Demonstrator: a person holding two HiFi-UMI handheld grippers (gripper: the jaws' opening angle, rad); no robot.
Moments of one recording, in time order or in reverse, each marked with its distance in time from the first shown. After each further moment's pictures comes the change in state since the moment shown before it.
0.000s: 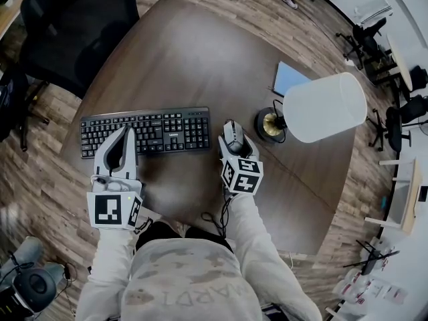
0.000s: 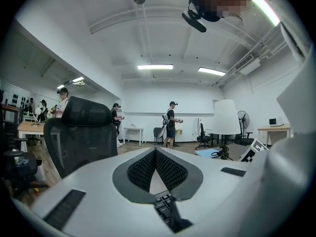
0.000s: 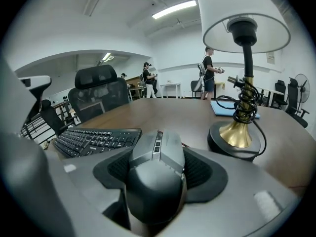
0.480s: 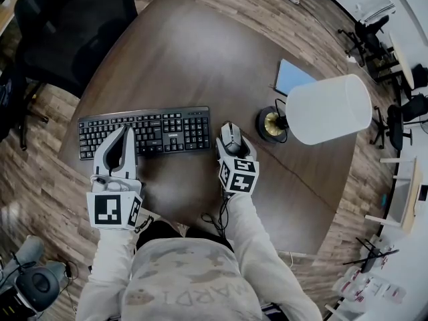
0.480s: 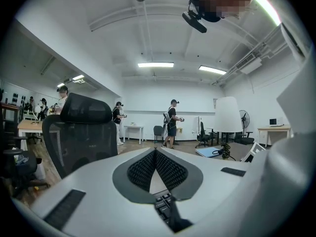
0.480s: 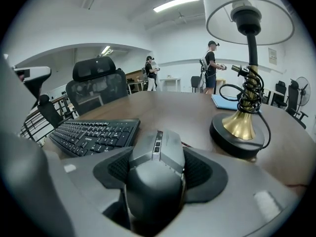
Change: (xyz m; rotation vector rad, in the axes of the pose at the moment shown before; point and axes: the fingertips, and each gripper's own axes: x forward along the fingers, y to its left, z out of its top) left arm 0.012 0.002 -0.011 -0.007 0.021 0.001; right arm 0.015 -0.002 -0.022 -0.019 0.065 -0.018
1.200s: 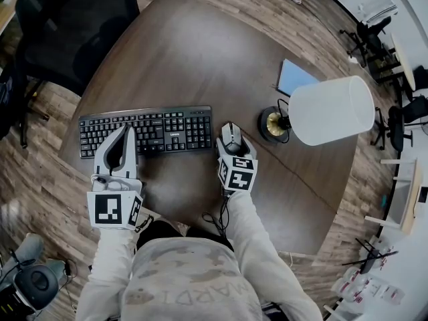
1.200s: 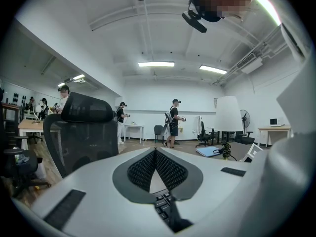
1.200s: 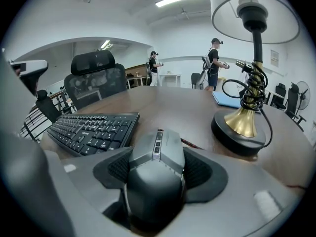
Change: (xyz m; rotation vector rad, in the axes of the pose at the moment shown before) left arm -0.001 0.004 -0.003 -0.003 0.011 0.006; right arm 0.007 0.001 -0.009 -0.024 0.053 -0.023
